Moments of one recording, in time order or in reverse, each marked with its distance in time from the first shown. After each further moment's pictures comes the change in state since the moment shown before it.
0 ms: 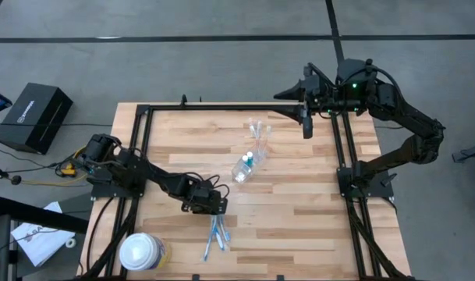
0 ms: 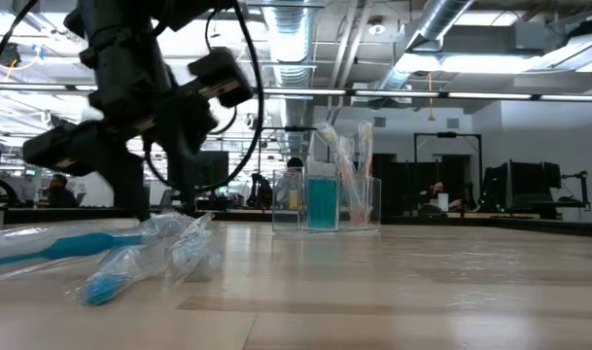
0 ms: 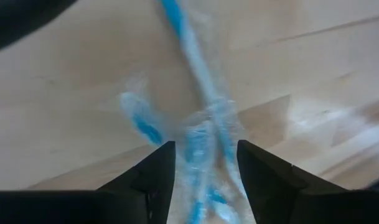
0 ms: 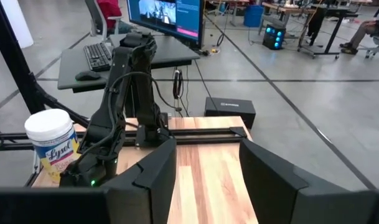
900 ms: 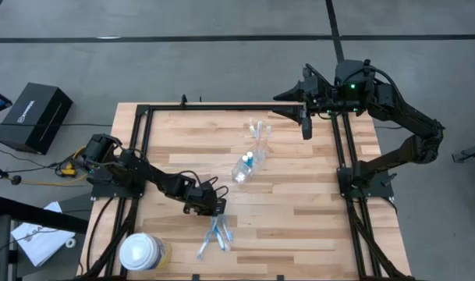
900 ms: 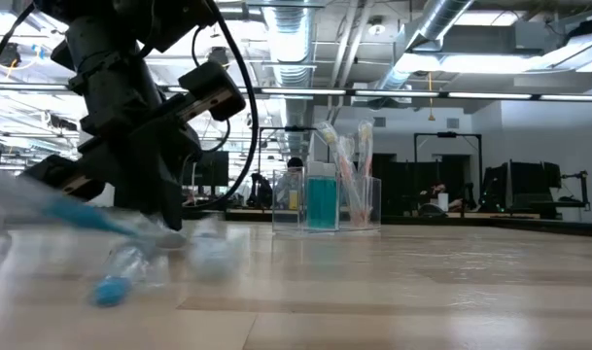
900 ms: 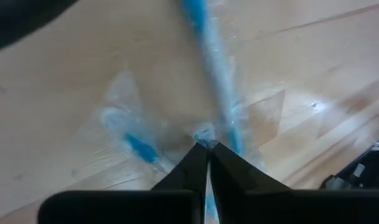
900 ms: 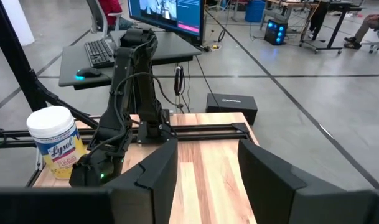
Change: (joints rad) left arm 0.000 0.000 -0.139 0.267 0.030 -0.012; right arm 0.000 0.004 0.000 -0.015 -0.001 0.008
